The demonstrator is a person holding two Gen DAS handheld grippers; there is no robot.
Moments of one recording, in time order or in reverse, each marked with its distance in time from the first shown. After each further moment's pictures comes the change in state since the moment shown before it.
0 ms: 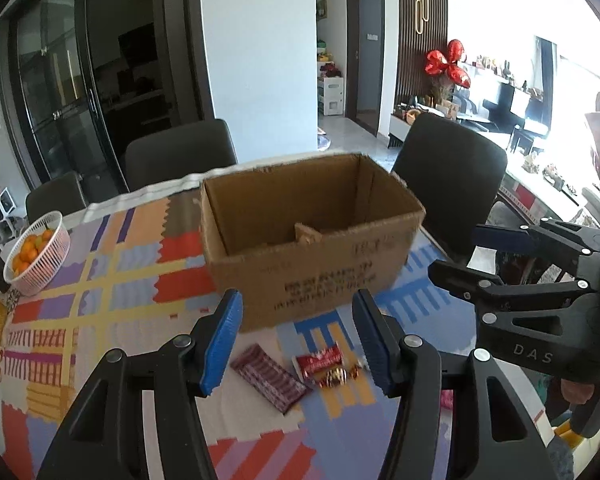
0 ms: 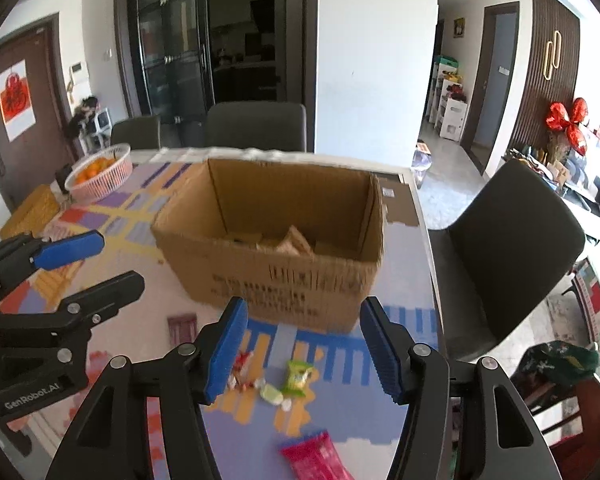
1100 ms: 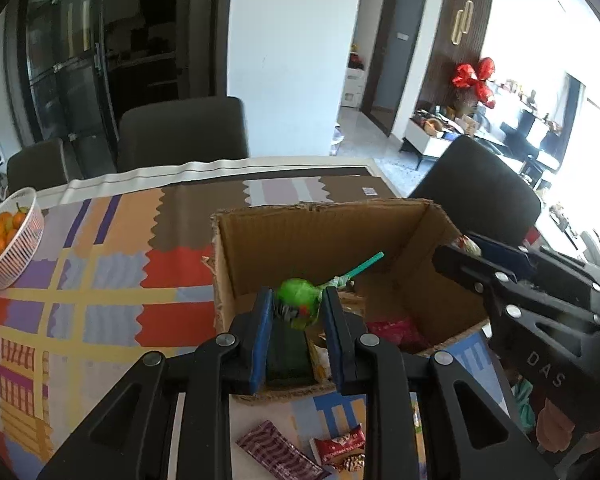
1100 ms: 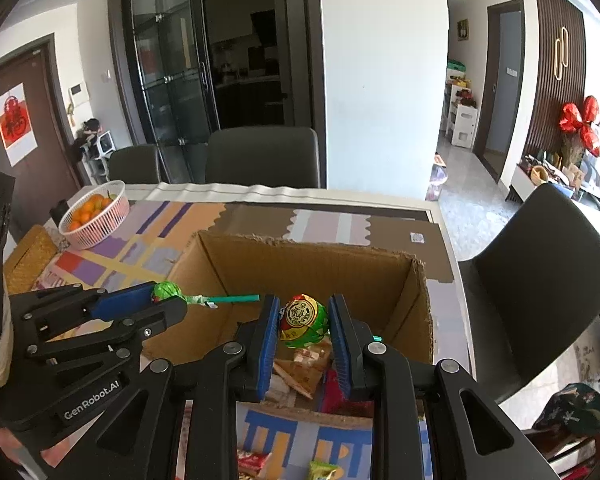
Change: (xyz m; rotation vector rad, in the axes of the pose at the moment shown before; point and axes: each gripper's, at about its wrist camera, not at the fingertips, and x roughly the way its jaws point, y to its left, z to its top) left arm 0.098 0.067 0.081 -0.170 0.069 -0.033; right arm 0.073 0.004 0.090 0.048 -0.055 0.052
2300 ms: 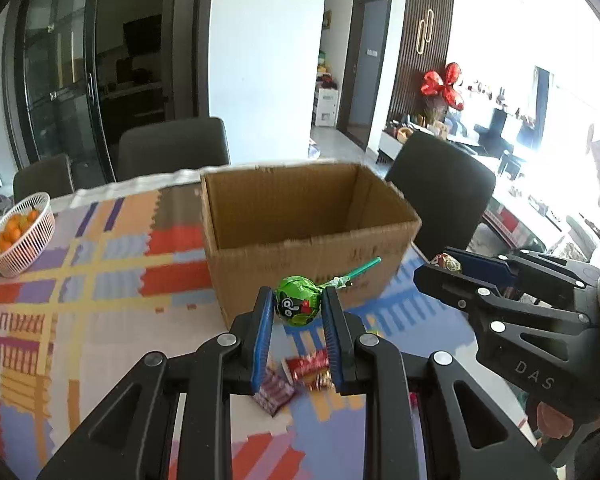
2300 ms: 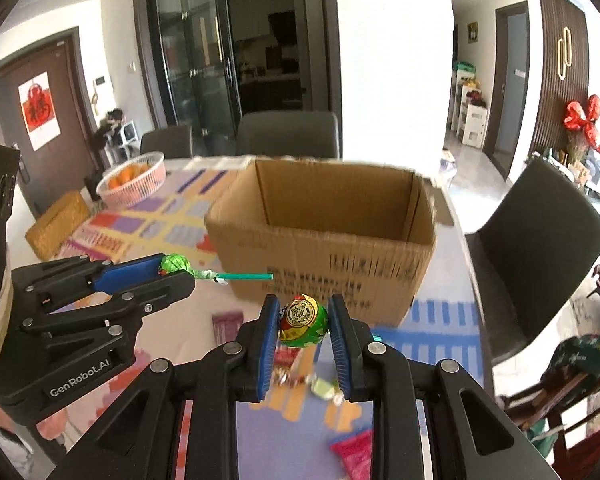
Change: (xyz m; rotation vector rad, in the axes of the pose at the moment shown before) left arm -0.094 -0.026 -0.091 0.091 -0.112 -0.061; right arm -0.094 0.026 -0.102 -0.026 -0.024 0.050
